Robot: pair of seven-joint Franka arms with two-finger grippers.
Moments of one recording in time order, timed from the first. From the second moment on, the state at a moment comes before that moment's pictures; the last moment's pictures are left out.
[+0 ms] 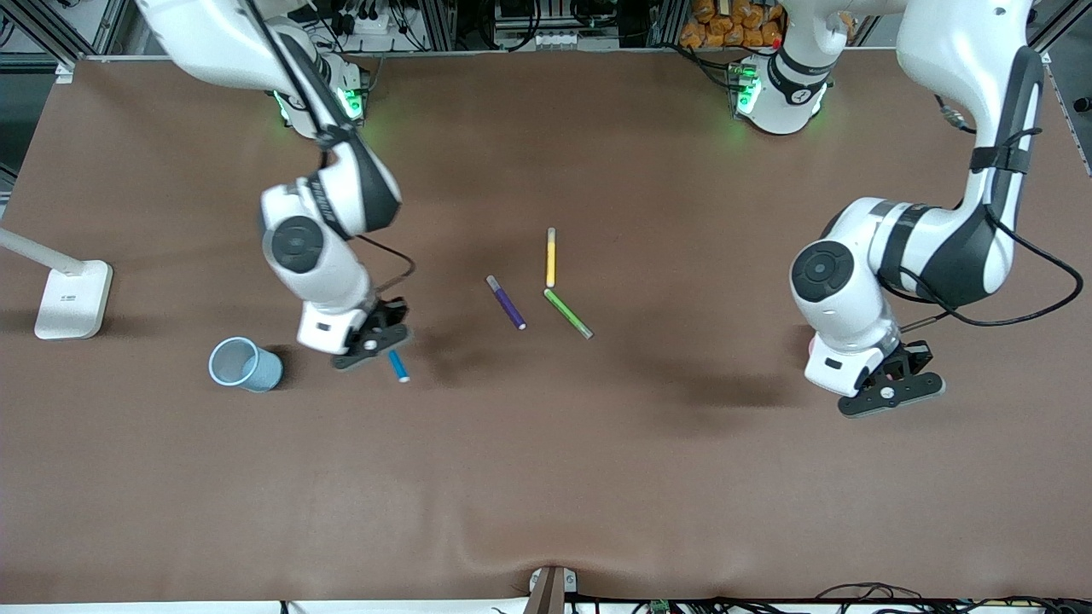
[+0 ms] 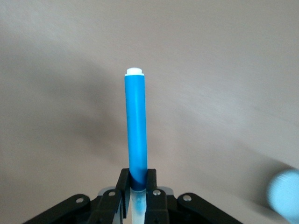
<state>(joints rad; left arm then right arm) -0.11 0.43 -0.13 -1.75 0.90 2.08 -0.84 0.35 0.33 -0.02 -1.94 -0.02 2.26 -0.16</state>
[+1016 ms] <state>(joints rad) -0.09 0.46 -0.14 -1.88 1.03 2.15 -1.12 0.10 0.28 -0.02 -1.79 -0.17 1.75 -0.78</state>
